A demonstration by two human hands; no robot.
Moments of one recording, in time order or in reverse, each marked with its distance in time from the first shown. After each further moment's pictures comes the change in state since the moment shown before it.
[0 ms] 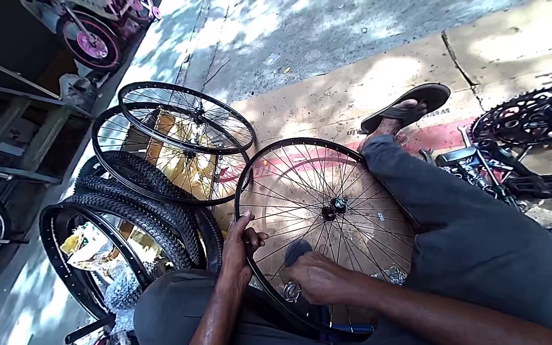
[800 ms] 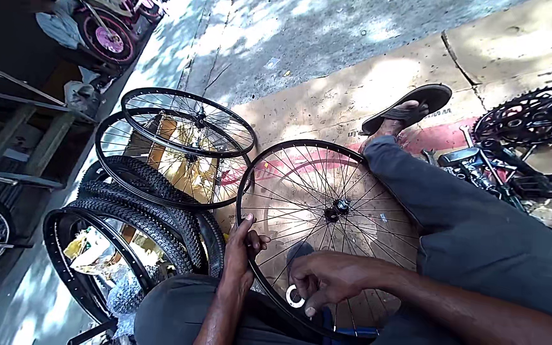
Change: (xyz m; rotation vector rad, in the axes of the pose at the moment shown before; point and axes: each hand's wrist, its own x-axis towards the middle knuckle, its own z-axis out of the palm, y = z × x) left_hand -0.001 0.001 -0.002 -0.010 -0.031 0.022; right_hand -0.013 0.014 -0.027 0.343 -0.103 -0.104
